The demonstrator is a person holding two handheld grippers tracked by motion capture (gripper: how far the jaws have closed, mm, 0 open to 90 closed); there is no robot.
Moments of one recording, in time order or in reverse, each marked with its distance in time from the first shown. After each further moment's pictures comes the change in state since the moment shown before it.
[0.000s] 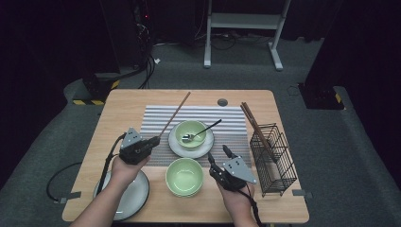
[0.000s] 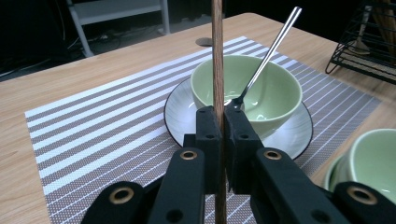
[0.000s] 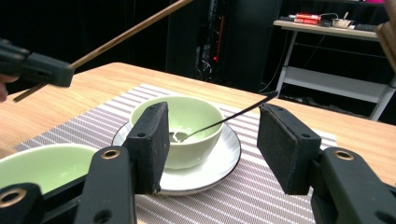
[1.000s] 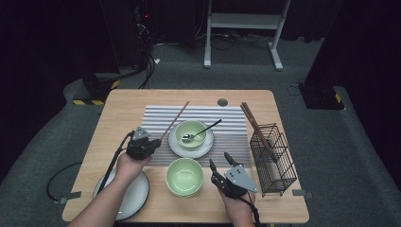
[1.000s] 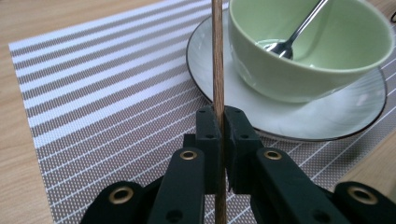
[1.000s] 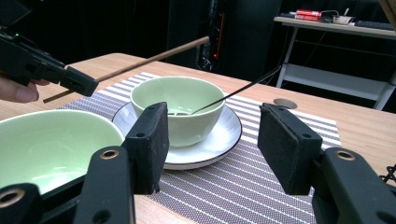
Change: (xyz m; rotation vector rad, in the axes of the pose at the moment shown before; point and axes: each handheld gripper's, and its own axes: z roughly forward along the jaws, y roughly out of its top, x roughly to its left) left arm 0.017 -0.018 0.042 0.223 0.044 -0.052; right arm 0.000 -0.025 -0.007 0.002 -0.001 -0.008
